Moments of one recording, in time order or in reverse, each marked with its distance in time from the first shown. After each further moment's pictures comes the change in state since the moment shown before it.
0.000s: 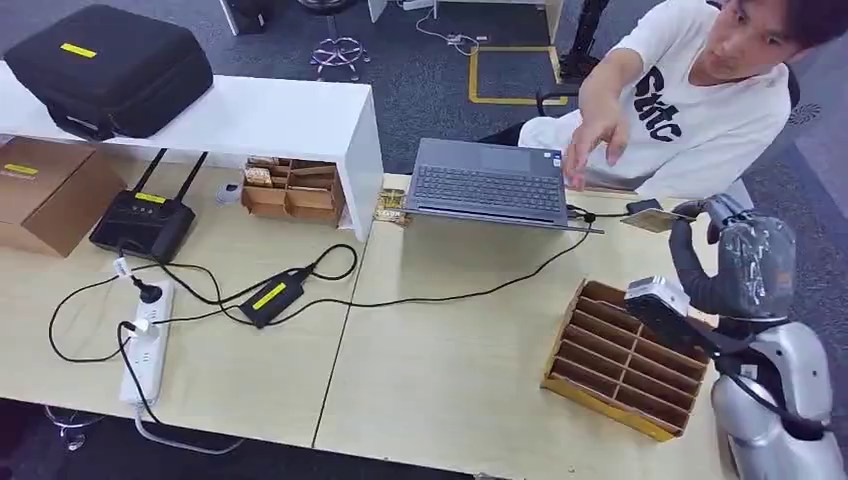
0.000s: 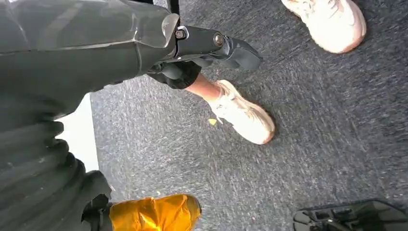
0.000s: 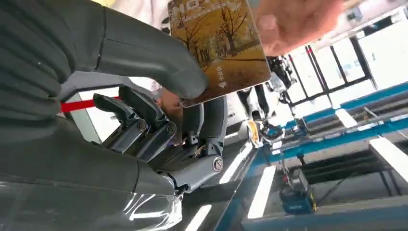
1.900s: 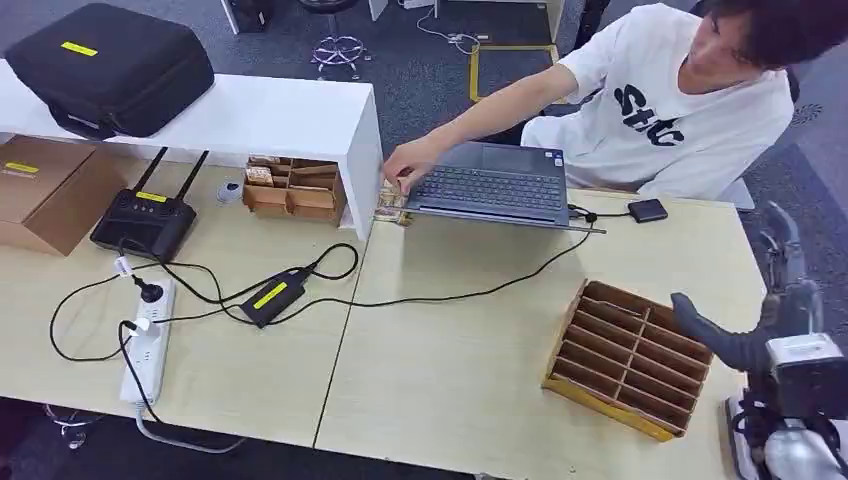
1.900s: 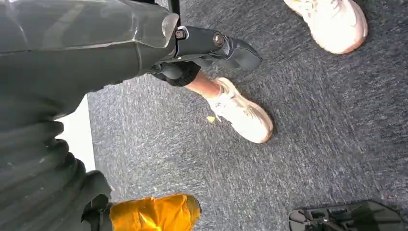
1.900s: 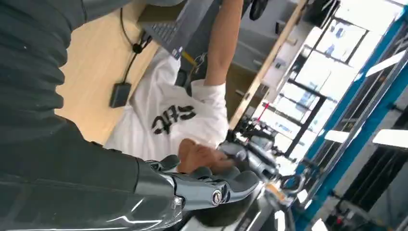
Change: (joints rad) left arm 0.007 0.004 0.022 0.000 0.024 0.002 -0.024; right arm 0.249 0.090 -0.285 -0.076 -0.717 0.201 -0.243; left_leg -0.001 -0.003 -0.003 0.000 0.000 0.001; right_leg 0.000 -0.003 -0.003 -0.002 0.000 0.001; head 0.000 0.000
